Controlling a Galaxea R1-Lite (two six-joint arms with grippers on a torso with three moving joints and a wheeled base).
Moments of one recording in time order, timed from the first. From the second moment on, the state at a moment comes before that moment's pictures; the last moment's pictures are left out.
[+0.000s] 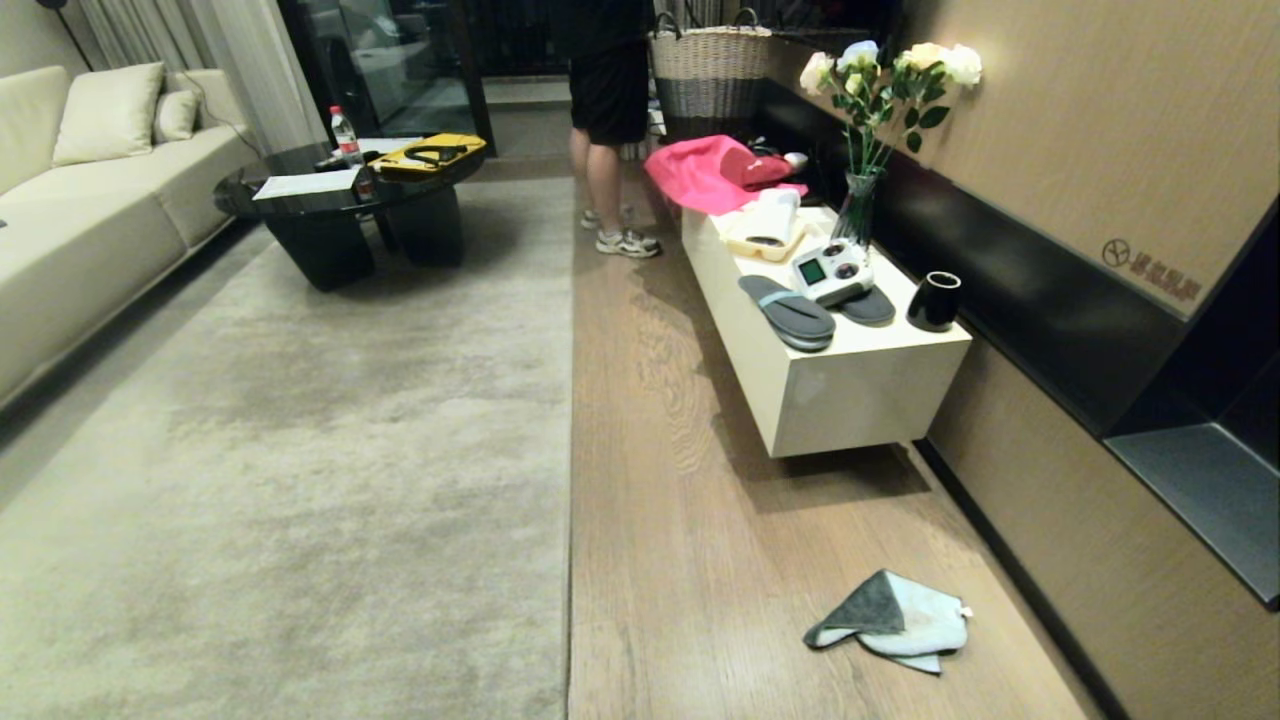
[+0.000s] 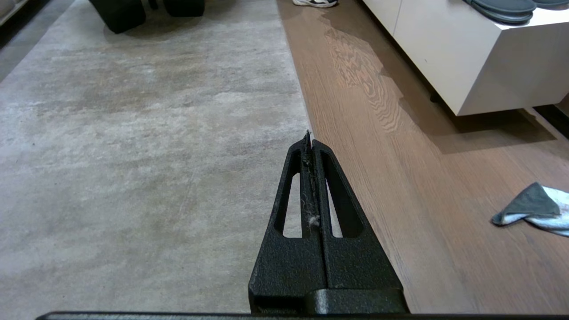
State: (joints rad) left arm -0.01 0.00 0.00 0.00 -0.01 0.02; right arm 0.00 0.00 0.00 -0.01 0.01 -0.03
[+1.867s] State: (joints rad) left arm -0.01 0.00 0.00 0.00 -0.01 0.02; right arm 0.00 0.00 0.00 -0.01 0.01 -0.04
